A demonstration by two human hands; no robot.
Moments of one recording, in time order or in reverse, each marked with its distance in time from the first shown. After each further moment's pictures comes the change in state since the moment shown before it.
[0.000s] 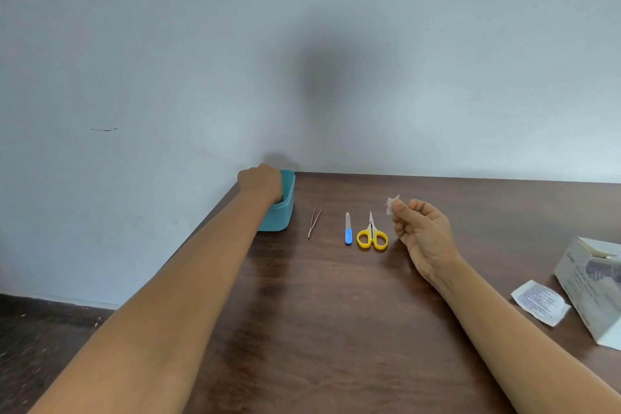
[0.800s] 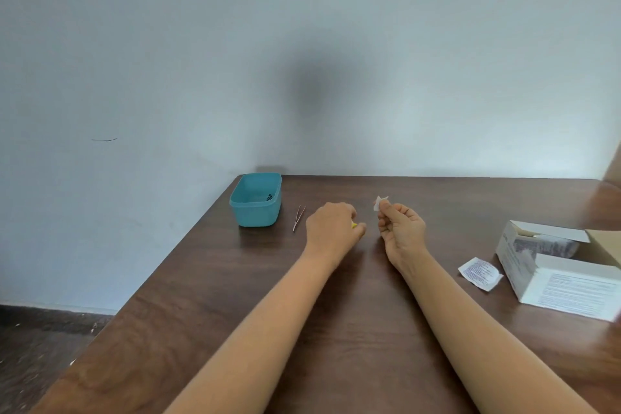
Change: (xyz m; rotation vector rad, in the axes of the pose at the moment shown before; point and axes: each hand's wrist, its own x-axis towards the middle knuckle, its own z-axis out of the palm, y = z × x) left_hand -0.120 0.123 0.002 -0.593 0.257 0.248; right_hand -0.020 -0.006 -0.004 0.217 0.189 -0.017
